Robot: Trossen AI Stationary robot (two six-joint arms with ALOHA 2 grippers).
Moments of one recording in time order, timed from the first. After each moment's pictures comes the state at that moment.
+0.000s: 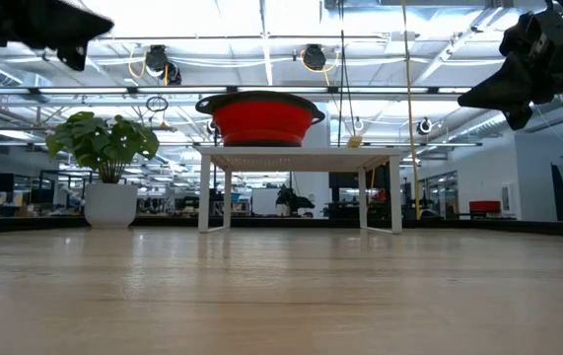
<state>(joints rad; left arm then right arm) -0.20 0.22 0.32 -0.13 -0.27 0.04 -0.18 0.08 0.28 -0.41 0.11 0.33</state>
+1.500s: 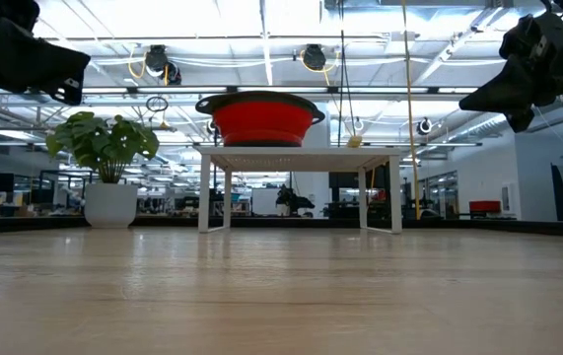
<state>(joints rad) -0.20 0.01 0.10 -0.09 -0.05 0.06 -0.18 0.08 0.28 -0.43 0.11 0.35</state>
